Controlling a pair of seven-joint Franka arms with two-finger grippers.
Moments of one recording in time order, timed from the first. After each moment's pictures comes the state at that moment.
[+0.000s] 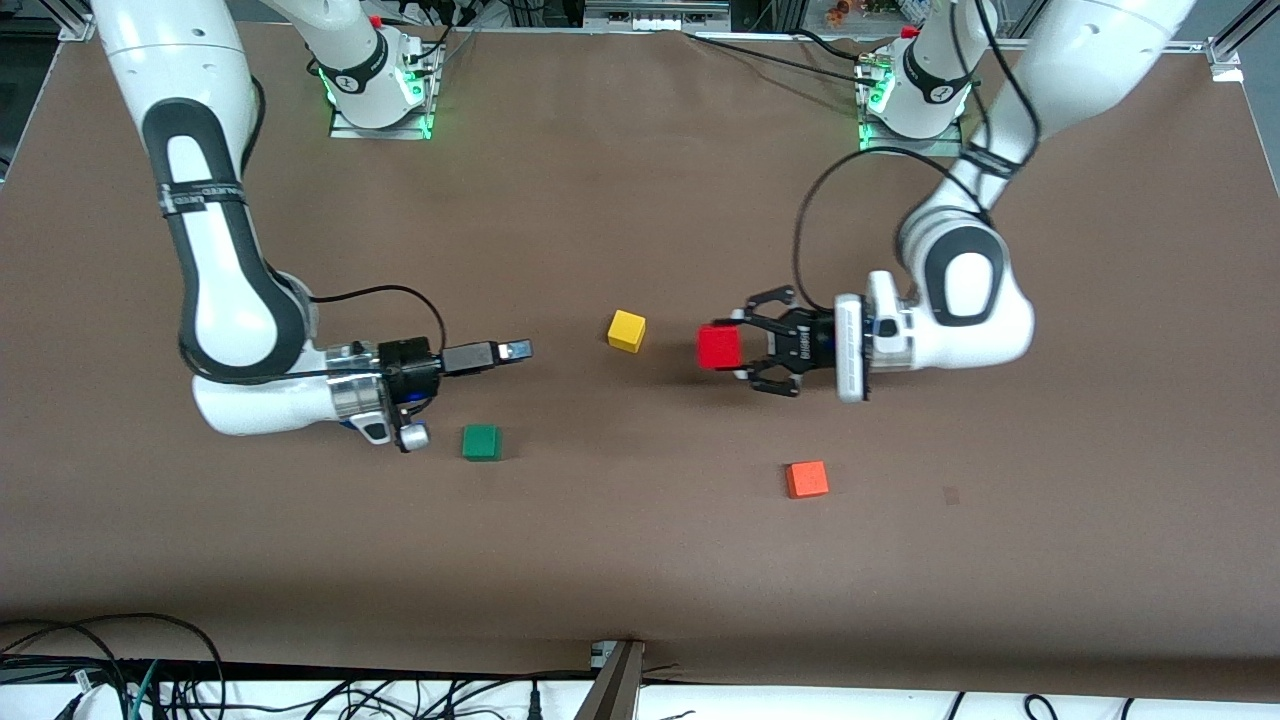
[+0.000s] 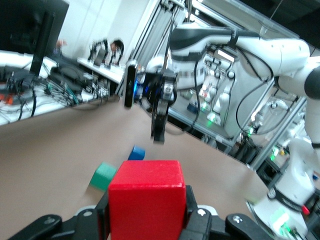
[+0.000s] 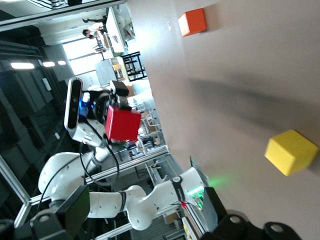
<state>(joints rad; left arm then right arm) 0.05 0.52 -0.45 -1.86 -1.61 2.11 1.89 0.24 0.66 -0.01 -1.52 1.37 1.66 -0.29</state>
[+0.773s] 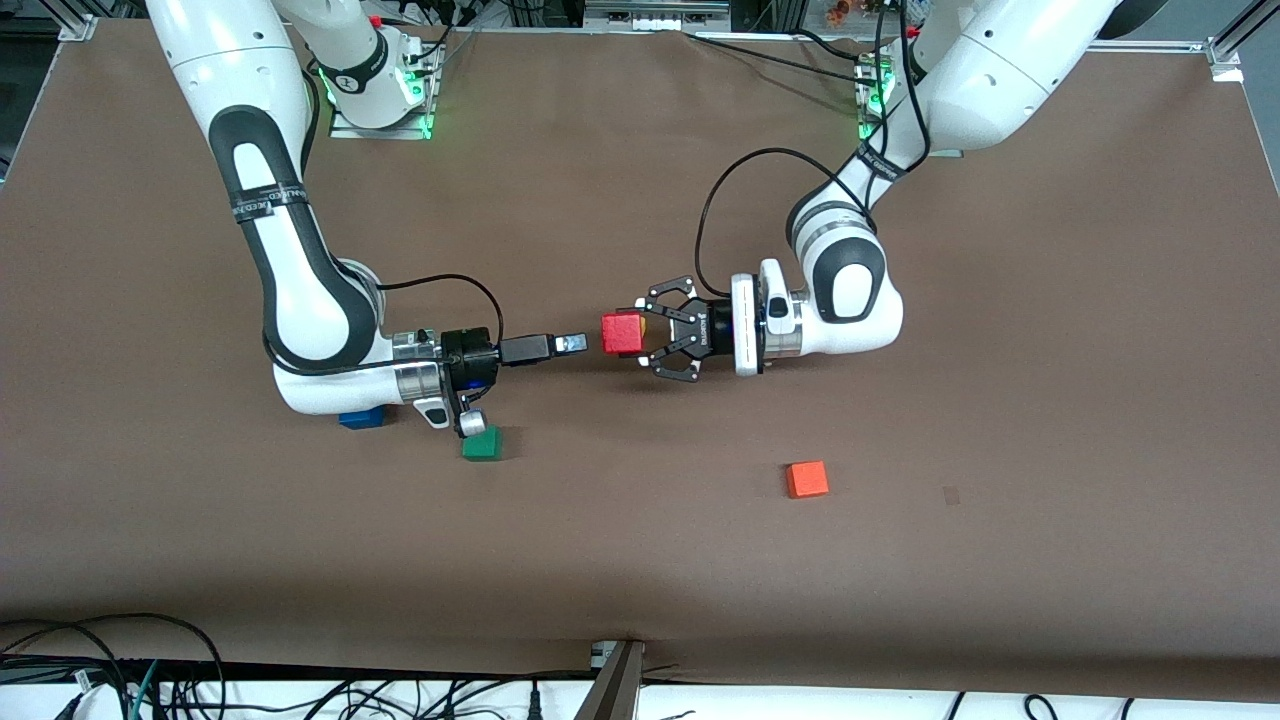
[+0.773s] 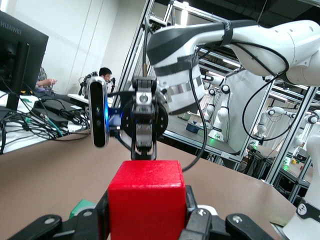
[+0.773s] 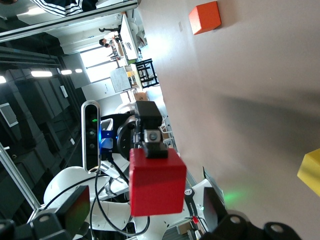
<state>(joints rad) -0.13 0.67 -0.45 -1.77 -1.86 2.16 2.21 0.32 0.66 -0.01 -1.60 1.51 1.75 -0.38</state>
